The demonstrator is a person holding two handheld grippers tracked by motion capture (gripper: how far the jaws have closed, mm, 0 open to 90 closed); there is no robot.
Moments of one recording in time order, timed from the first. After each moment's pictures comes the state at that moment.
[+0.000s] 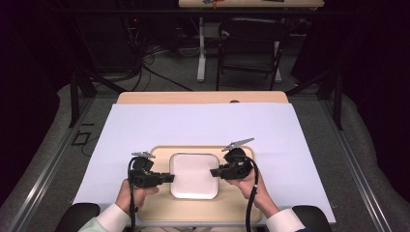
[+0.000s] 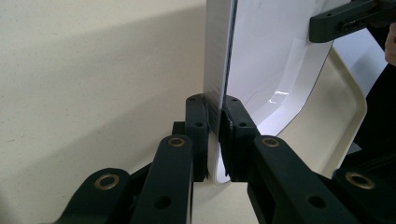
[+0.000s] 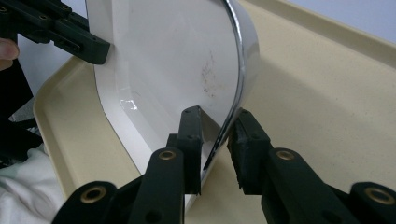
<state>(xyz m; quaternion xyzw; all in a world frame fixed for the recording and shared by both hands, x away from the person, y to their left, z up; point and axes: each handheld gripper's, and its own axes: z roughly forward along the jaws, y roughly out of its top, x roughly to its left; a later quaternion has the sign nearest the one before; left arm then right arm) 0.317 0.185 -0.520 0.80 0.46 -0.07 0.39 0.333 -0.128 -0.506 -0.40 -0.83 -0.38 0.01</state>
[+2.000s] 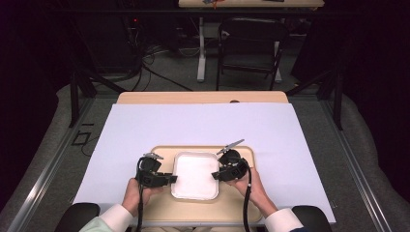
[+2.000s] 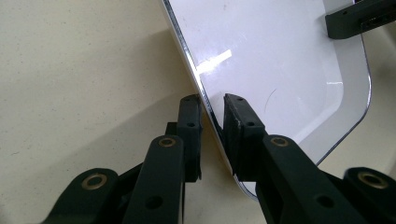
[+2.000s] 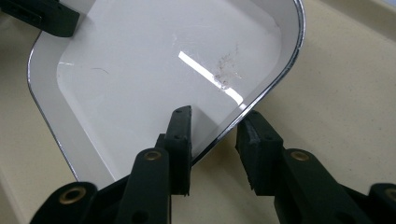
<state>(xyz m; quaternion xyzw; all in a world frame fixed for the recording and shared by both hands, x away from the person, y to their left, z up) 0.327 0.168 -0.539 0.82 0.46 -0.03 0.34 0.344 -0.118 -0.527 -0.40 -0.86 -0.30 -0.02</state>
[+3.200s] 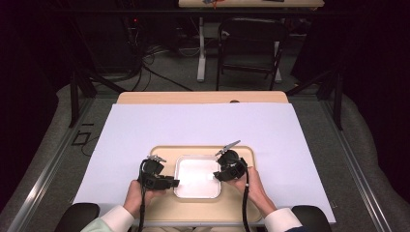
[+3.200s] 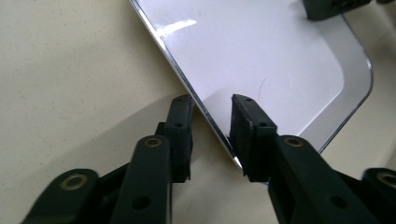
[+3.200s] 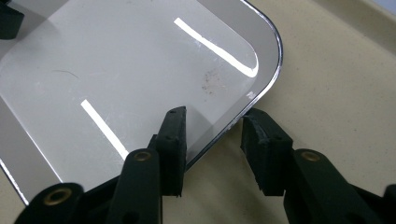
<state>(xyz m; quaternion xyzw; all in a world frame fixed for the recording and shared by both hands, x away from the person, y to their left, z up) 0.324 0.164 -0.542 0.82 0.46 -0.05 0.34 0.349 -0.115 -0.537 -0.40 -0.88 -0.27 -0.07</state>
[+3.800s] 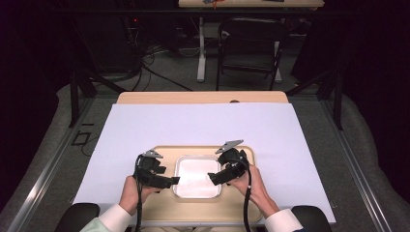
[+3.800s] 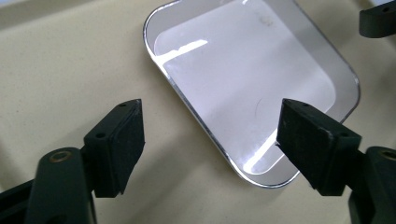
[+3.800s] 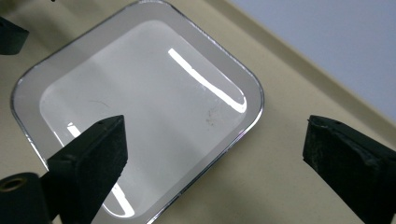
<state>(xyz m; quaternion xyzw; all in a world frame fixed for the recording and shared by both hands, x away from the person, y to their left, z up) 0.320 0.170 -0.514 0.83 0.43 0.01 0.35 0.333 -0.116 -0.503 -0.37 -0.87 -0.32 -0.13</state>
